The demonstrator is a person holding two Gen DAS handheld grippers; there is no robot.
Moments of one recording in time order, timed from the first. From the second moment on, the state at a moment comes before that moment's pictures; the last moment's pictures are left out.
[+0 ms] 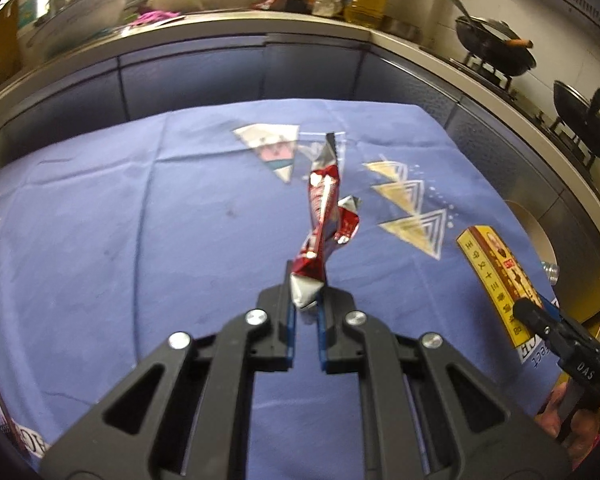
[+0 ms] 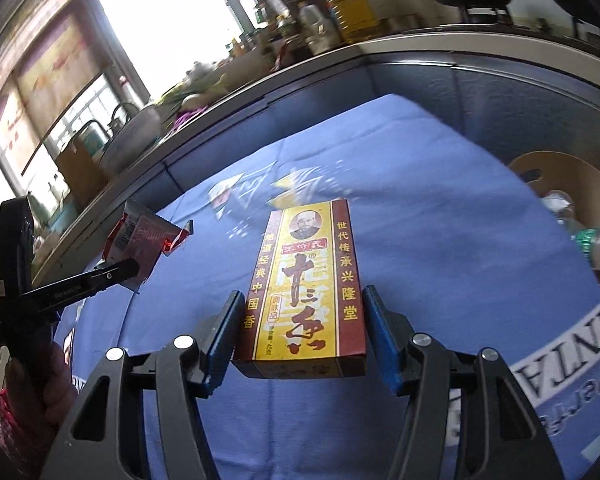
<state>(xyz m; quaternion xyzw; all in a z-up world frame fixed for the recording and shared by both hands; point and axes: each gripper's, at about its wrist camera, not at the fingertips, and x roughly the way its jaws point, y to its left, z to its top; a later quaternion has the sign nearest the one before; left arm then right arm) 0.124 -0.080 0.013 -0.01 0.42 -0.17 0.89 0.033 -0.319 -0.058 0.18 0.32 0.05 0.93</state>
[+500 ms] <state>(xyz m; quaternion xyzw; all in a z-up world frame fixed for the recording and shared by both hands) 0.138 -0.137 0.024 0.02 0.42 -0.20 0.89 0.023 -0.372 -0.067 0.22 0.30 0.02 0.93</state>
